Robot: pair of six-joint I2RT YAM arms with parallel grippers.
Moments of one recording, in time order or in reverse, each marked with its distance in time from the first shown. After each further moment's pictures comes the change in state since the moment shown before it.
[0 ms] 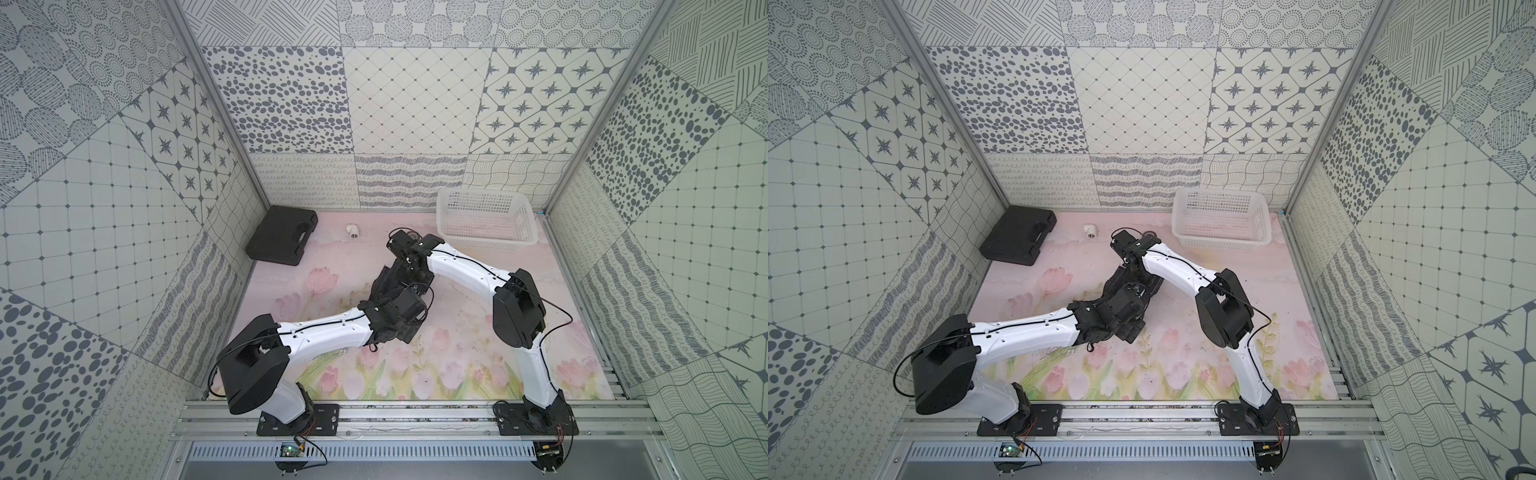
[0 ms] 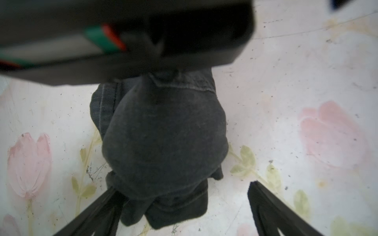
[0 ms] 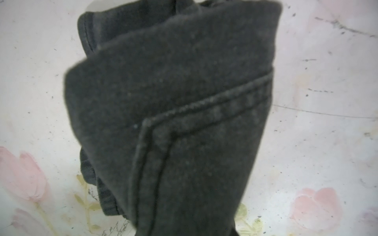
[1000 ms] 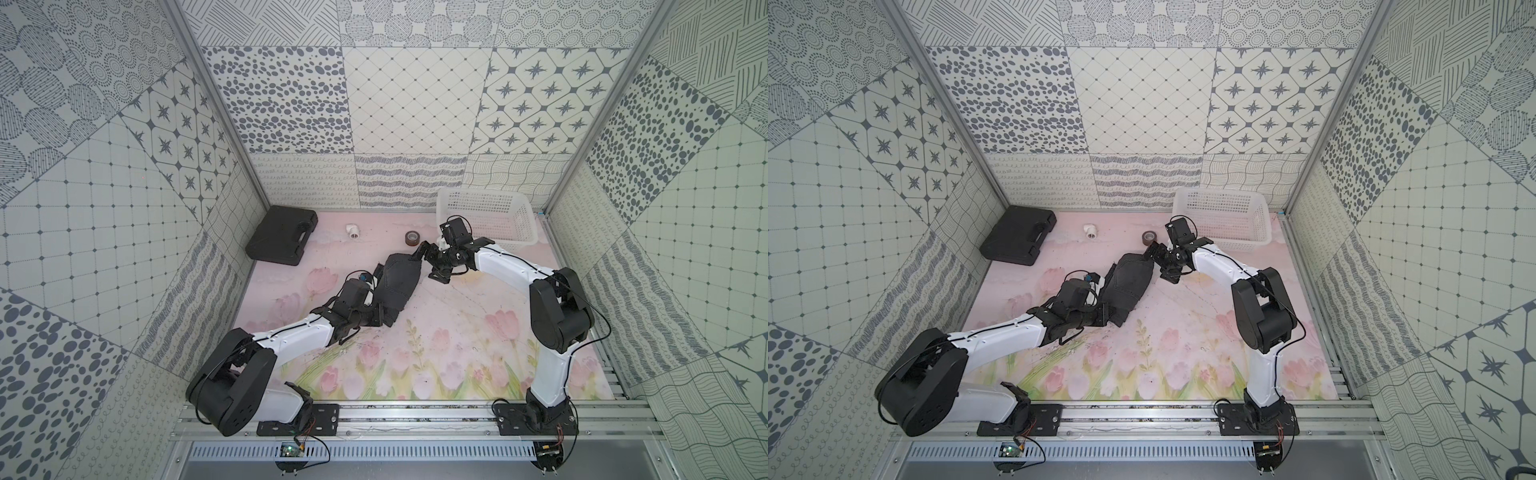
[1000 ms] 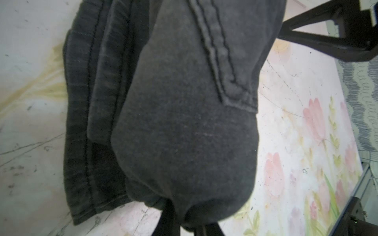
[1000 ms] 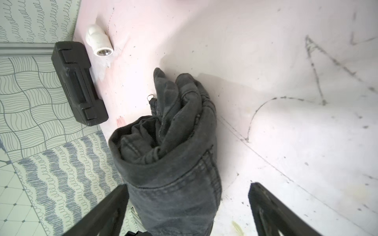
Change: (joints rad) left arm 0.407 -0.157 -0.378 0.478 0.615 -0.349; right arm -0.299 -0.229 -0.446 0.603 -0.470 -0.303
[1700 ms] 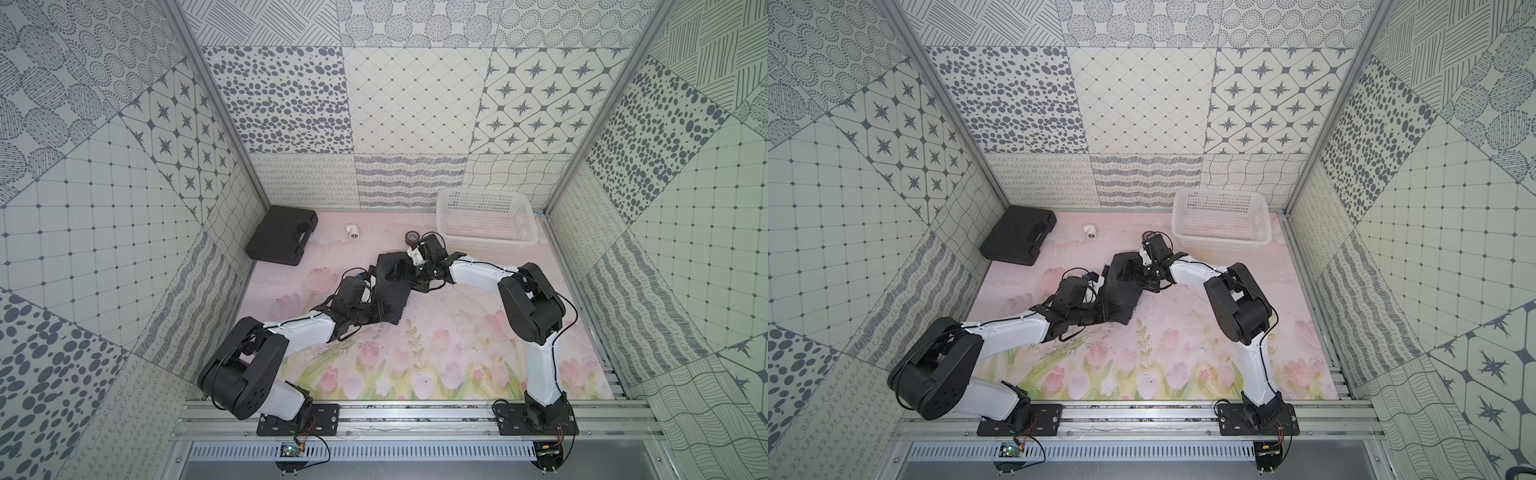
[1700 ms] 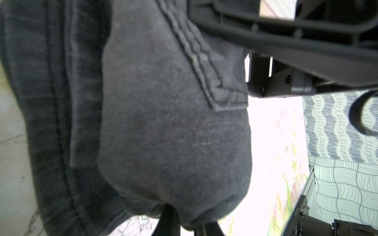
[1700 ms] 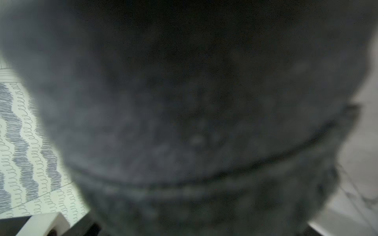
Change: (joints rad) left arm 0.056 0.096 0.003 0.114 0.151 -0.102; right arm 0.155 0.177 0.040 0.158 -0.015 -0.190
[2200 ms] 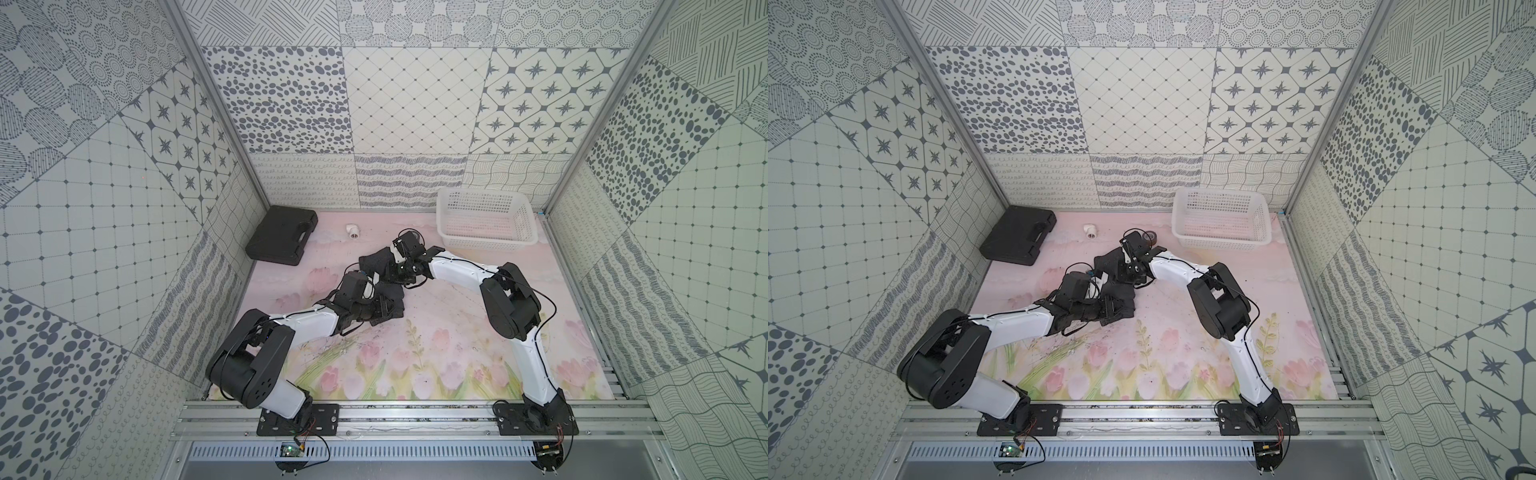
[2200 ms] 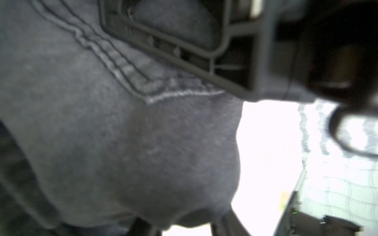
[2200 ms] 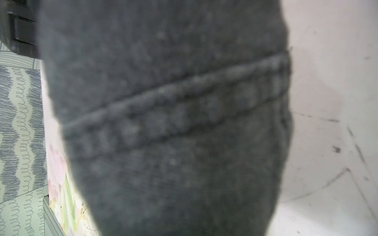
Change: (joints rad) left arm 0.011 0.019 0.055 -0.034 0.039 0.023; right arm 0.084 0.133 0.233 -0.150 0.171 -0.121
